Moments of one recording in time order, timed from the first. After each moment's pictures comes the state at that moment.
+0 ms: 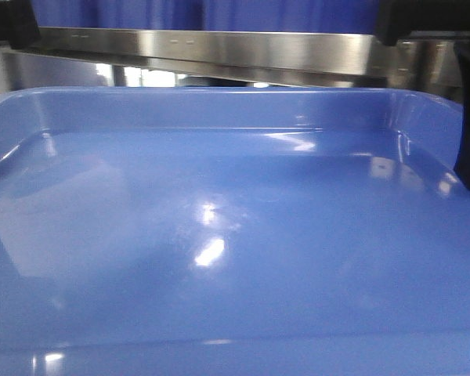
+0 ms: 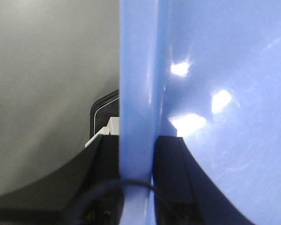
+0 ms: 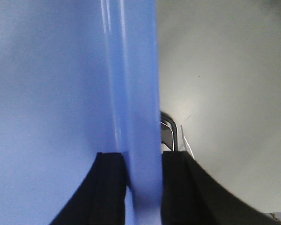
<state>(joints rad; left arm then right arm) -0.71 1.26 -1.01 0.03 1.17 -0.68 0.70 1.25 -1.02 -0.11 1.17 0.86</state>
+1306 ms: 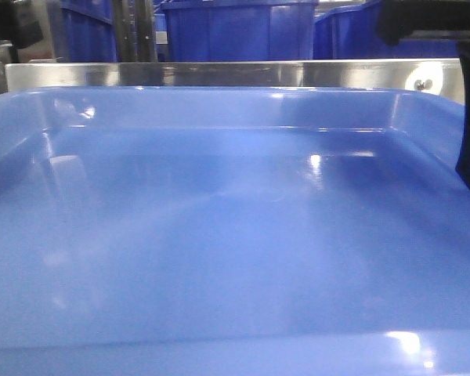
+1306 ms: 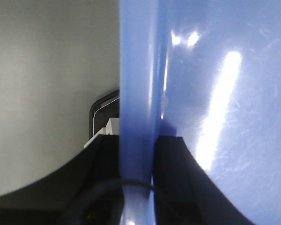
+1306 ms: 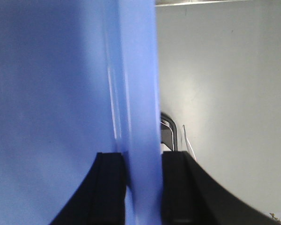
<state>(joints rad) -0.71 1.26 -1.01 0.03 1.17 -0.68 0.70 1.25 -1.02 -0.11 1.17 0.86</state>
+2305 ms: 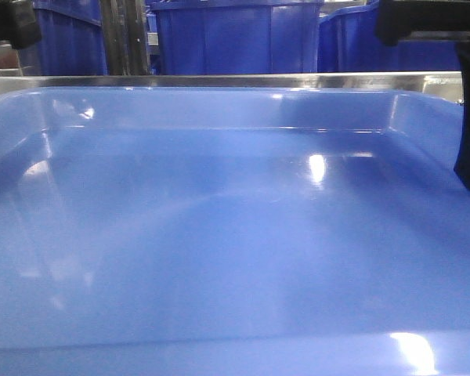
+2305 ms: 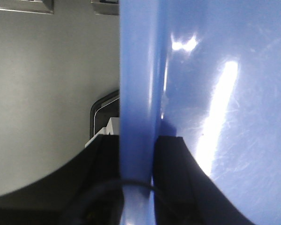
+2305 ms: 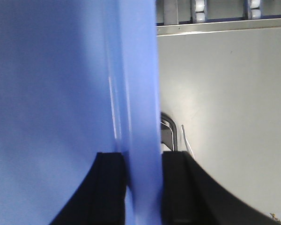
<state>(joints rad) -0.71 1.26 -1.01 0.03 1.17 -0.68 0.70 1.25 -1.02 -0.11 1.17 0.86</state>
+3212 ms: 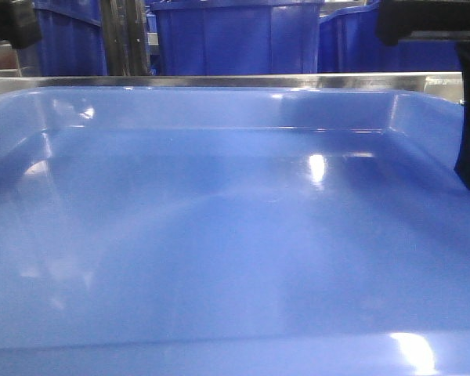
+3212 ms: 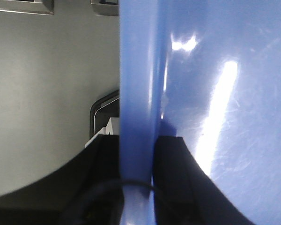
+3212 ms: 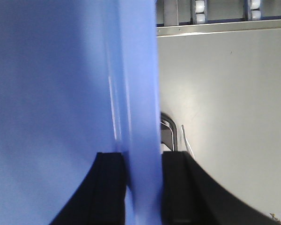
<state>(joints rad) -0.71 1.26 -1.01 0.03 1.17 -0.68 0.70 1.25 -1.02 -0.11 1.17 0.86</state>
